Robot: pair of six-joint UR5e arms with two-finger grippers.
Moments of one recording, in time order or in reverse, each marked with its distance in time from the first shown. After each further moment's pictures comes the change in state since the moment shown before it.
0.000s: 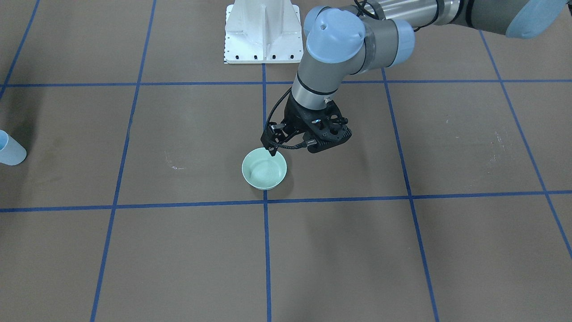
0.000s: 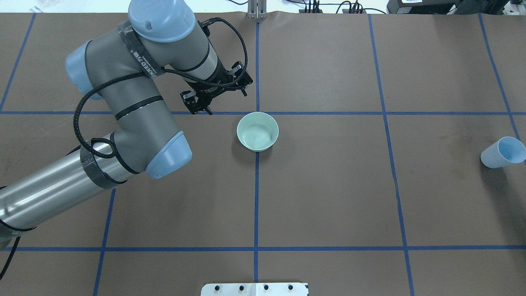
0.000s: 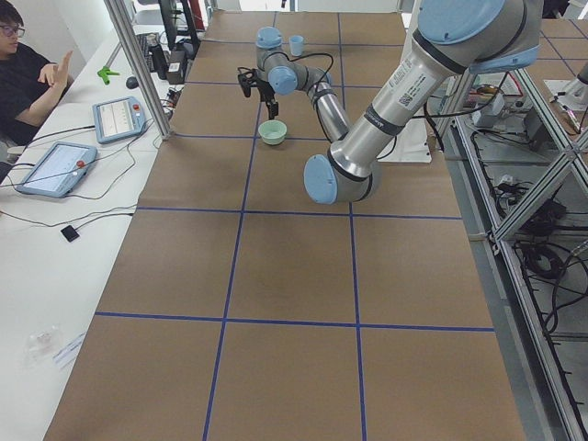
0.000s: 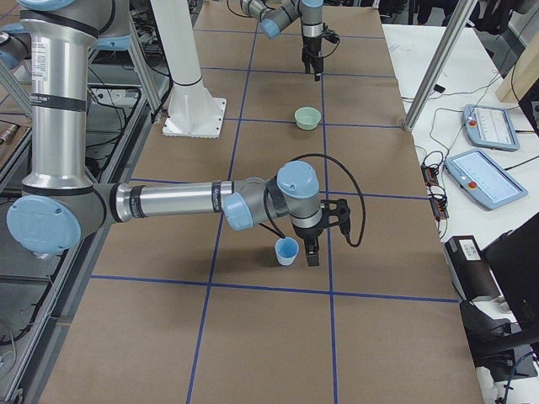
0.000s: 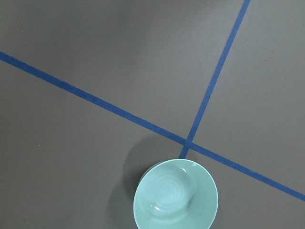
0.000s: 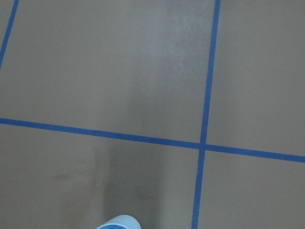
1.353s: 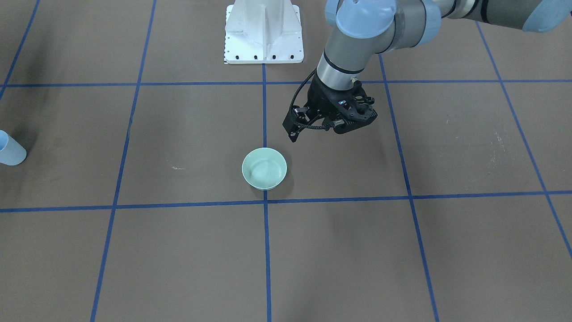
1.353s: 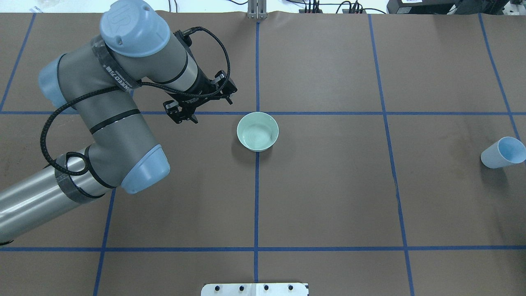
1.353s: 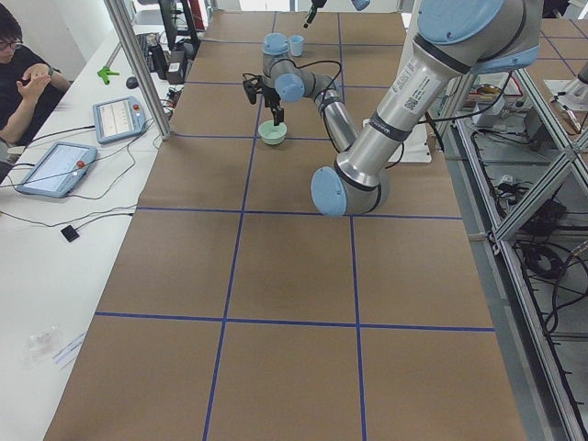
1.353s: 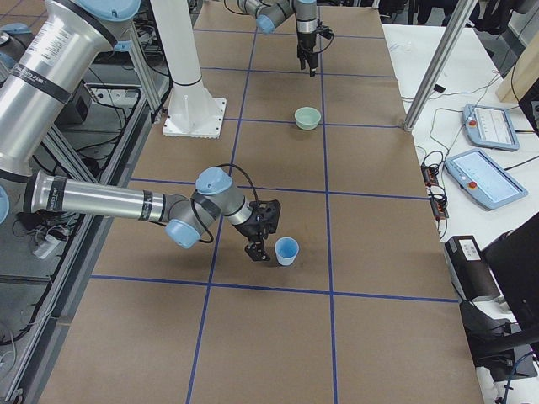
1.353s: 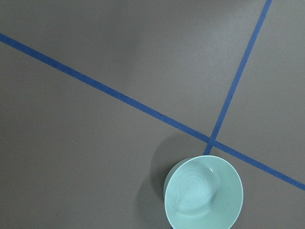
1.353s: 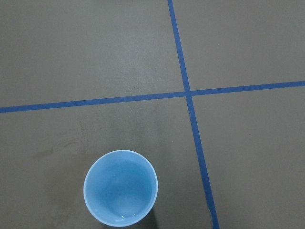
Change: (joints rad) left arm 0.005 0.081 -0.082 0.003 0.009 -0.010; right arm -0.474 -0.399 0.098 0.654 -0.466 0.638
